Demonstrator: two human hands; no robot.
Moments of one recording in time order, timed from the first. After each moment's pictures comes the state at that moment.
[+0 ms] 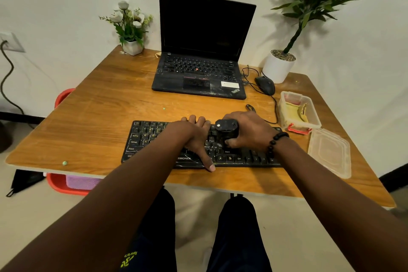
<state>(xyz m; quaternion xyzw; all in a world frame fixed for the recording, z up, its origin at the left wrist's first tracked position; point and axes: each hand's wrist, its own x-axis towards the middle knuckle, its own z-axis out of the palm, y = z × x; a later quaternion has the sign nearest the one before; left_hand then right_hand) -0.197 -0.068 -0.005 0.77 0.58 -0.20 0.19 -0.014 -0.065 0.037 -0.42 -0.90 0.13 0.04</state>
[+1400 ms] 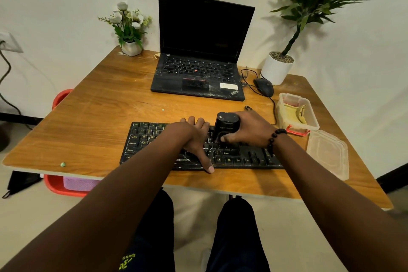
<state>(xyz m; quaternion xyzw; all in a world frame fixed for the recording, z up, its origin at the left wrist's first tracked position) -0.195 -0.071 0.001 0.76 0.58 -0.21 0.19 -0.010 -0.053 0.036 -0.46 -0.86 0.22 0.06</state>
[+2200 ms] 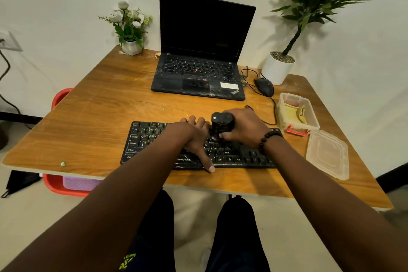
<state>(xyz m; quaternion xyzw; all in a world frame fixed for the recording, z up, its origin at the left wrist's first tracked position) -0.196 -0.070 -0.001 0.77 0.58 -0.20 0.19 -0.026 -0.054 0.033 -0.46 -0.88 0.10 0.06</state>
